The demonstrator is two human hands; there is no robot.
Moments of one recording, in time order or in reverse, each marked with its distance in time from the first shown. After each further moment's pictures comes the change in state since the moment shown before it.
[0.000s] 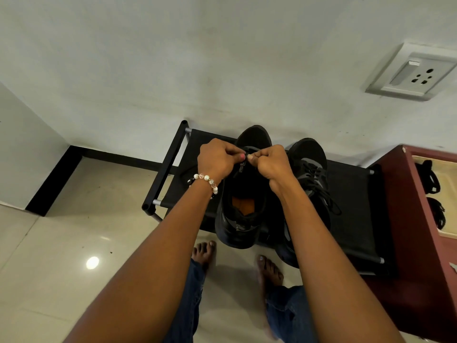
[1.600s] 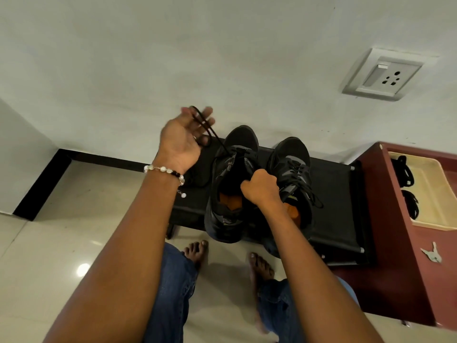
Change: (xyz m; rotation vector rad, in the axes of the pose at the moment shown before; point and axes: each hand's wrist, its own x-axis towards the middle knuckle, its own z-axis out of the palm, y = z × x) left_hand 0.001 0.024 -0.052 -1.239 -0.108 -0.174; right_hand -0.055 0.012 -0.014 -0.471 -0.084 0.072
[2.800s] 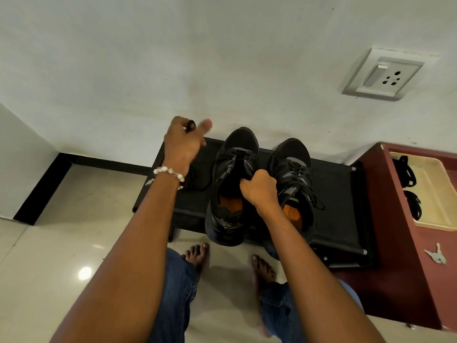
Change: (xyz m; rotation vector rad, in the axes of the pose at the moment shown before) left_hand 0.005 -0.008 -0.009 0.811 0.259 0.219; right_hand 0.009 0.003 0.012 0.225 0.087 0.025
